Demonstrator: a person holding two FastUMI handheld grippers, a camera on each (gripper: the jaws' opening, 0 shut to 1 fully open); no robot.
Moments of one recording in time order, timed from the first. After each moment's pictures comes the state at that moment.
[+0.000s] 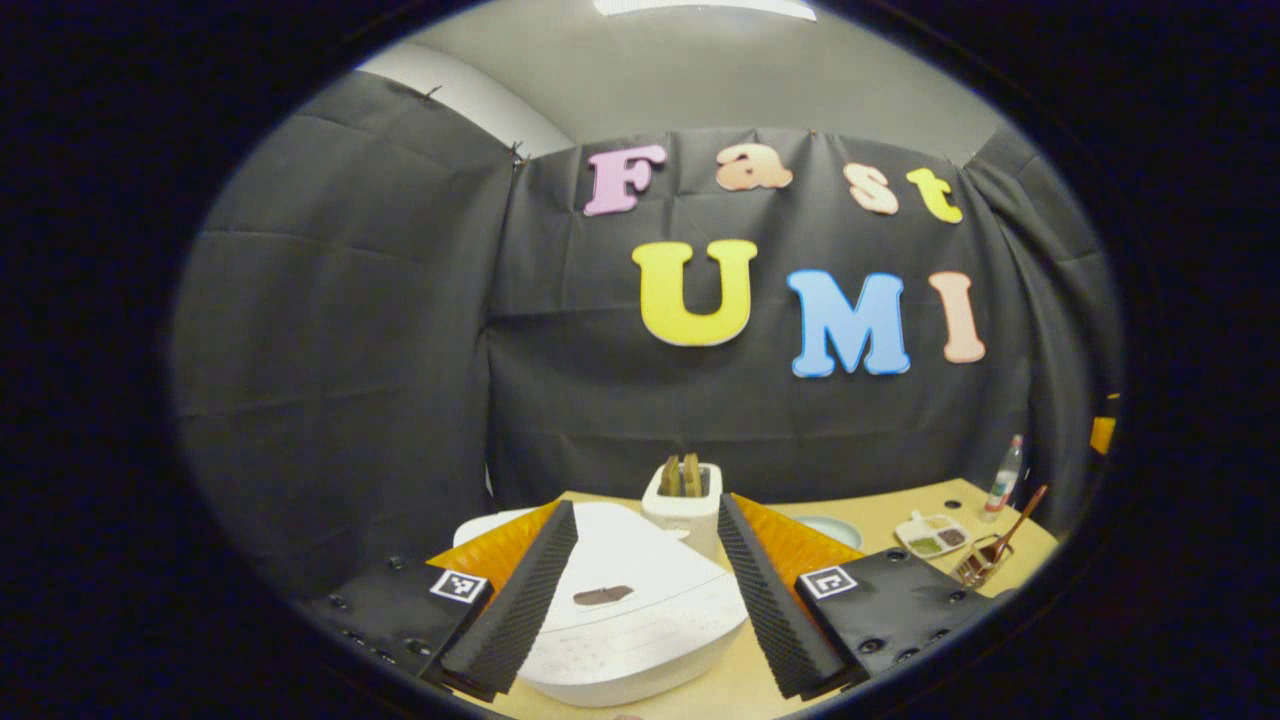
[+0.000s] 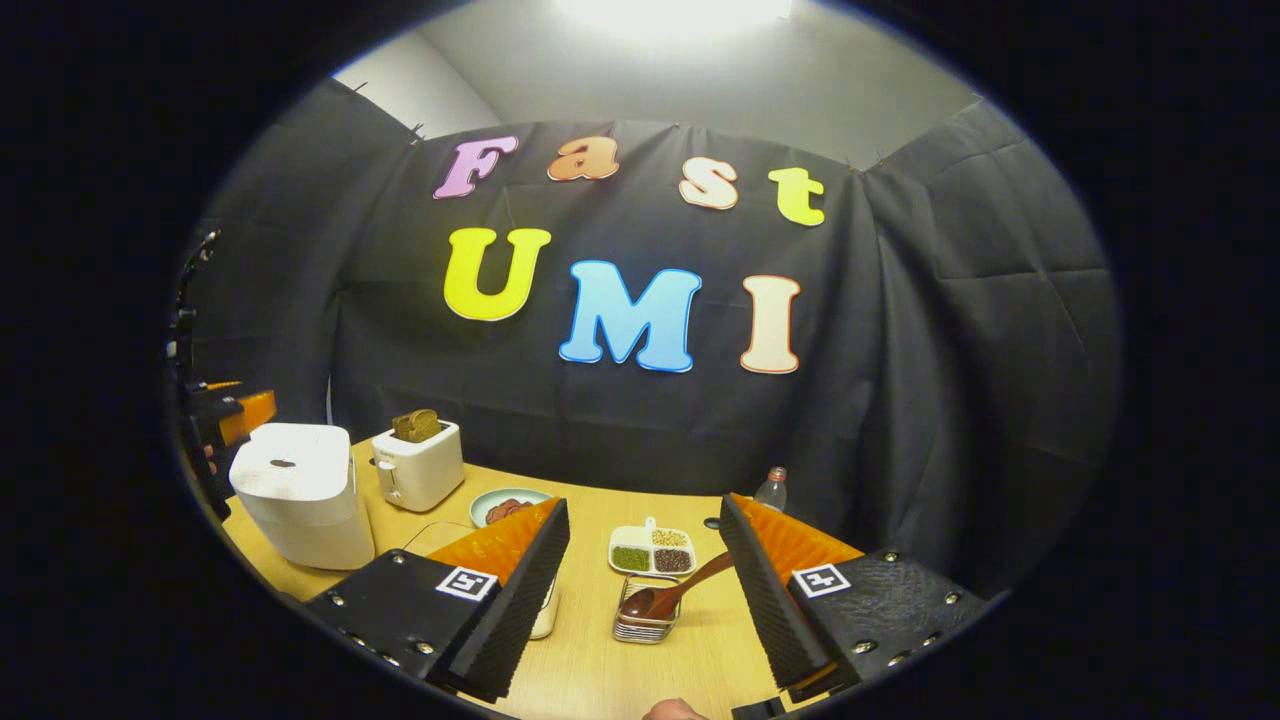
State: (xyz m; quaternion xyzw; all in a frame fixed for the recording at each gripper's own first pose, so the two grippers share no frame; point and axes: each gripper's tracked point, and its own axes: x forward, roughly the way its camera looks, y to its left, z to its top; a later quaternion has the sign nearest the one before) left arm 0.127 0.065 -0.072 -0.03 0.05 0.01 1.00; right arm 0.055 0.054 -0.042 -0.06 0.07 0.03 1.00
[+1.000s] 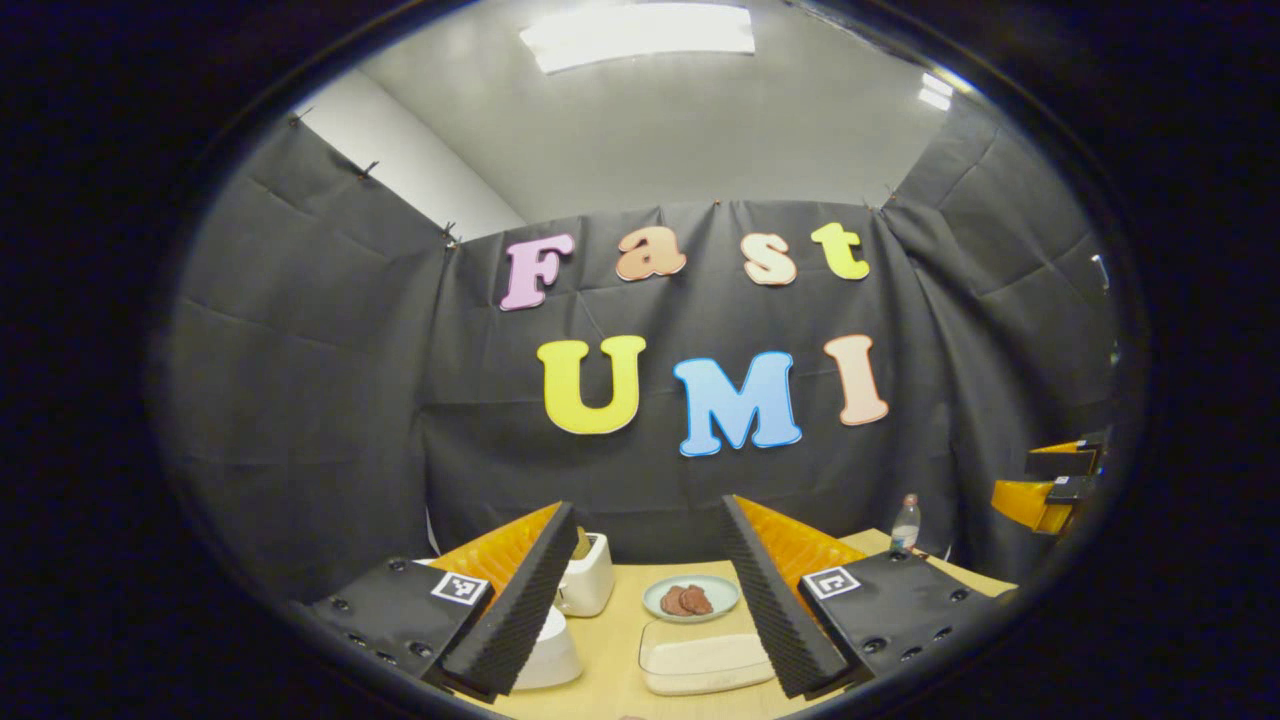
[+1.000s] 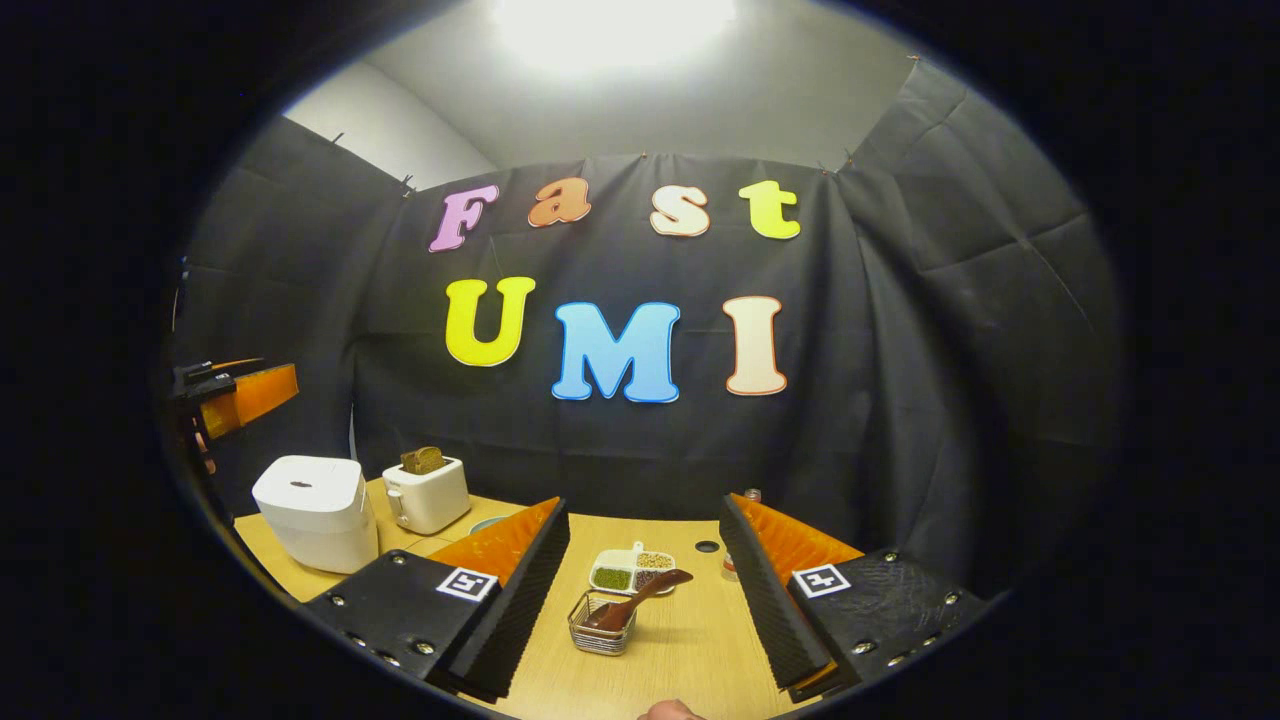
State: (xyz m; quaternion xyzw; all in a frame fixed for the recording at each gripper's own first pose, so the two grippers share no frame) left arm 0.039 -0.108 0.041 0.00 -0.03 -0.07 1.00; right arm 0.046 -0.027 -0.021 -0.01 0.02 0.08 1.00
